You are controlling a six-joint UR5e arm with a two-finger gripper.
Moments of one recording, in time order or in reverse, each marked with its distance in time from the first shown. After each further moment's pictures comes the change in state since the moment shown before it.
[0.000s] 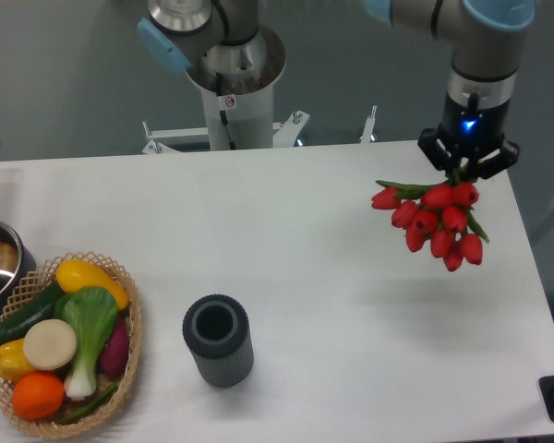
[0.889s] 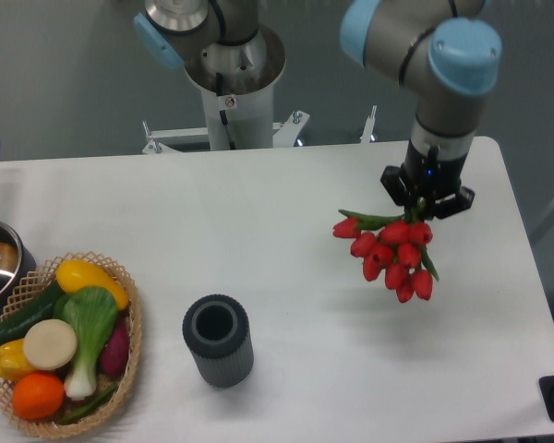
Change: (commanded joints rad) arm -0.029 -0.164 -0.020 0.057 0.005 -0.002
